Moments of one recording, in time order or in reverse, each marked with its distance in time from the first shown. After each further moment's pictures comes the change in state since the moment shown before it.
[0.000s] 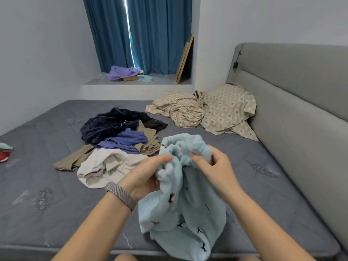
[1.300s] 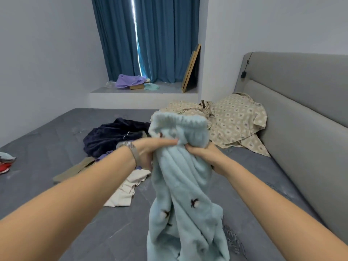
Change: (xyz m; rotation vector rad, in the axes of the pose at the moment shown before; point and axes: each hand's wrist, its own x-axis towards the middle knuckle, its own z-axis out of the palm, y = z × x) left_hand 0.130 0.097 -0.027 0.303 0.054 -0.111; right_hand 0.155 0.034 0.006 0.149 -0.310 0.316
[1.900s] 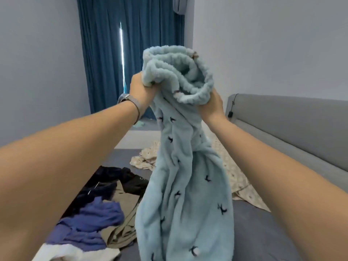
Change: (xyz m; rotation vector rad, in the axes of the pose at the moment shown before) left_hand 0.118 0.277 -0.025 0.072 0.581 1.251; right_hand 0.212 -0.186 -0.088 -0.364 0.607 -0.740
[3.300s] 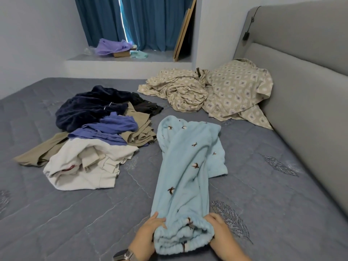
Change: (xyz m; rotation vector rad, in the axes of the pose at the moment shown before) left_hand -0.614 -0.213 -0.103 0.357 -1.015 -0.341; right_hand -0.570 0.169 -0.057 -0.390 -0.961 0.737
